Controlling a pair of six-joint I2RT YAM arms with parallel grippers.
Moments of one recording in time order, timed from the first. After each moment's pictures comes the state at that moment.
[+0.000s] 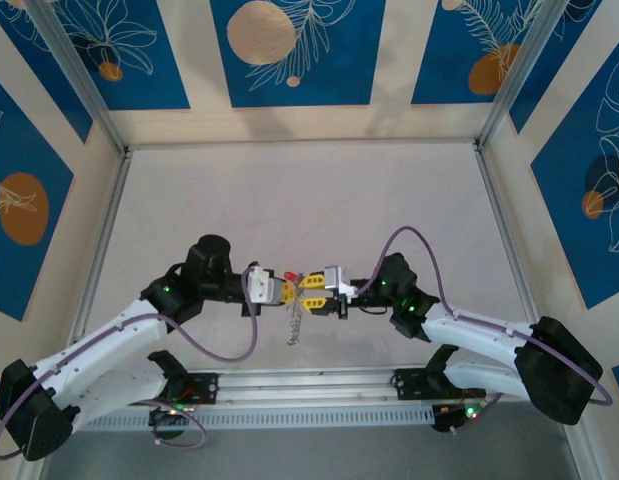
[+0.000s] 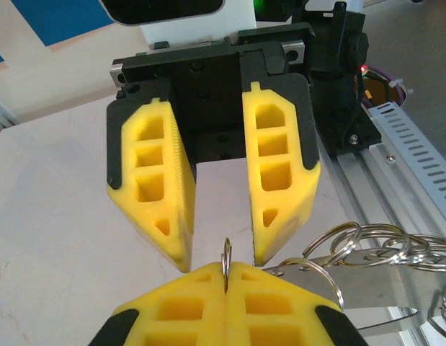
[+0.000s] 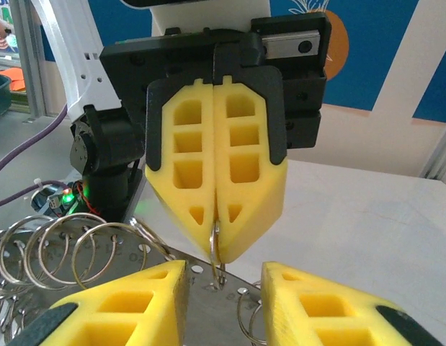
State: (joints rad) left arm -0.74 0.92 0.67 -0.23 0.73 0.65; right arm 0.82 1.08 0.37 0.64 -0.71 -0.22
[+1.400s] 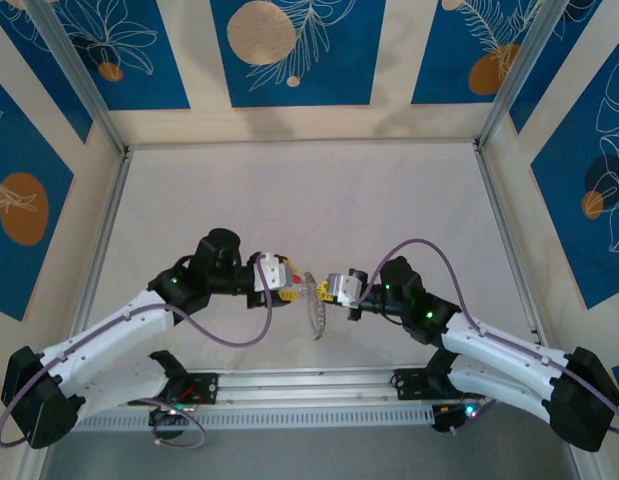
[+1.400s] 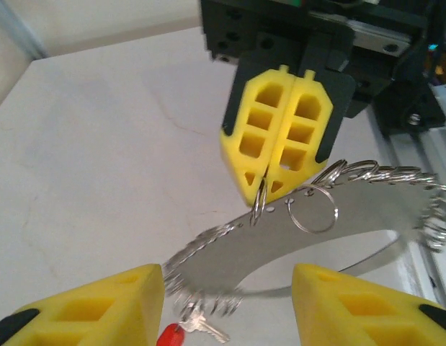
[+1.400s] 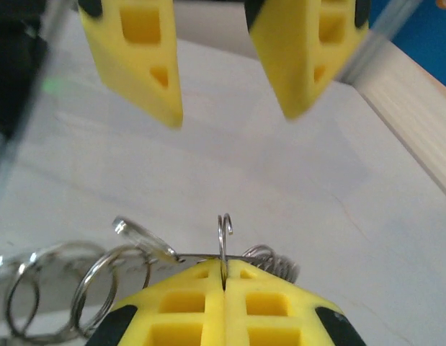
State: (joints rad) left arm -0.76 1.01 0.75 -0.29 0.52 0.56; right arm 0.82 0.84 0.40 0.10 -0.34 -0.53
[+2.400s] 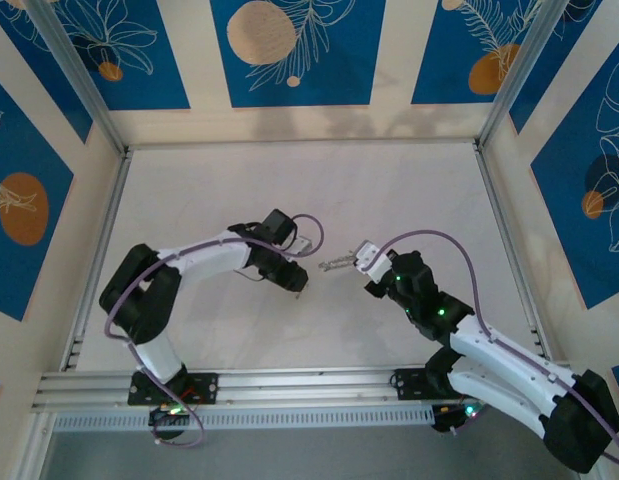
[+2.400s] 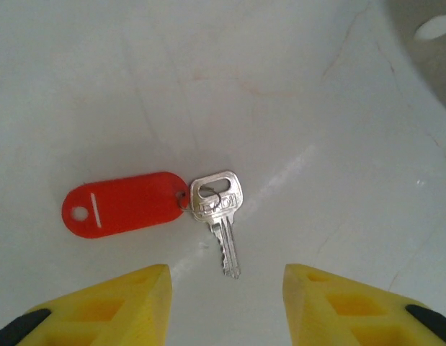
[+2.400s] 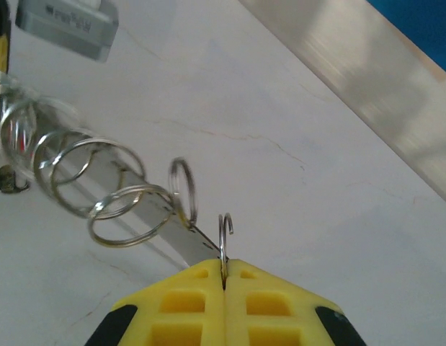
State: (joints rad) left arm -0.70 1.74 1.13 -0.62 0.32 -0.18; right arm 0.66 0.76 0.39 -0.06 0.16 -0.41
